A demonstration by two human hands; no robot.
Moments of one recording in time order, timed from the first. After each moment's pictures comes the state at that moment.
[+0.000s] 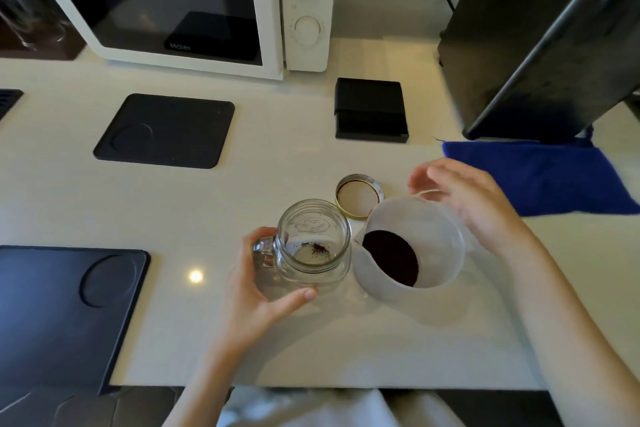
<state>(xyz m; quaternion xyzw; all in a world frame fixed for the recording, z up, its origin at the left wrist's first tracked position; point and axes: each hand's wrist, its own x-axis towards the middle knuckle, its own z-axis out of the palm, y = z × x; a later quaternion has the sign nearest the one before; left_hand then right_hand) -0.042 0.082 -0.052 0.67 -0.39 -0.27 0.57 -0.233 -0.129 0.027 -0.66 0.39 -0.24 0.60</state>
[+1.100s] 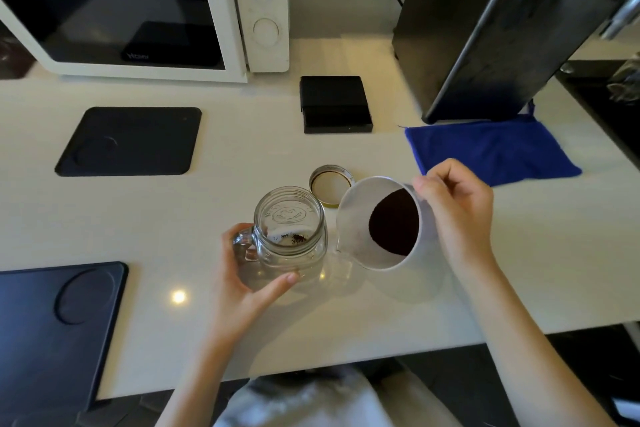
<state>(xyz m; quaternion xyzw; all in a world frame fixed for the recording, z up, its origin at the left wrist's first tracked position) -0.047 0.081 -0.053 0.63 -0.39 -0.31 0.60 -0.242 -0.063 0.030 -0.64 0.42 -0.48 0.43</state>
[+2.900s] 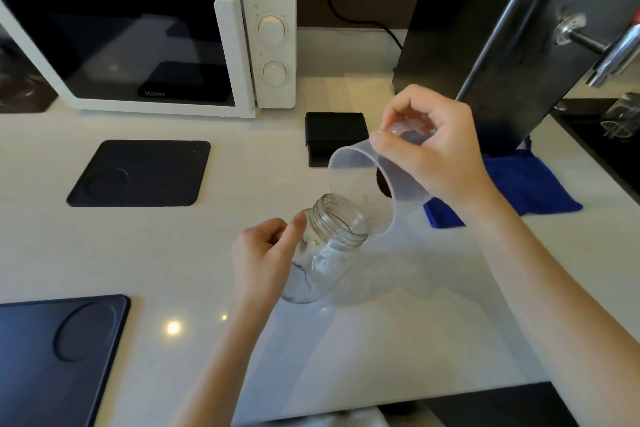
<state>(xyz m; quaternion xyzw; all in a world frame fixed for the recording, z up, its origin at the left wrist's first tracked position) -0.052 0.016 0.008 0.72 -0.34 -0.23 0.57 -0.192 -0.115 0.114 -0.84 0.23 -0.42 0.25</state>
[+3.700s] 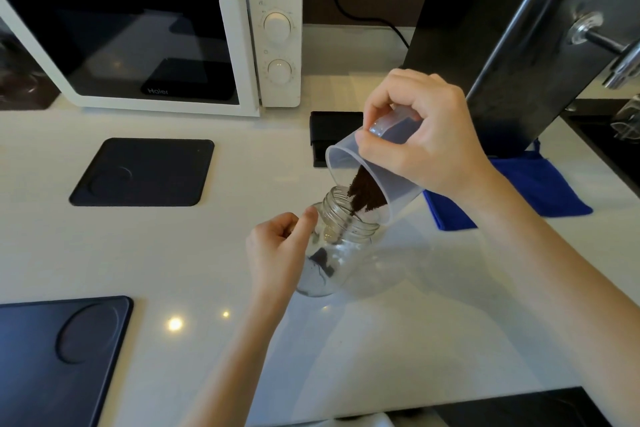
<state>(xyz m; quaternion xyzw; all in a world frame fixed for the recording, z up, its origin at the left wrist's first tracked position) -0.057 0.000 0.007 0.71 -0.31 -0.24 0.58 -0.174 -0.118 0.126 -0.89 0.20 -0.38 0.14</state>
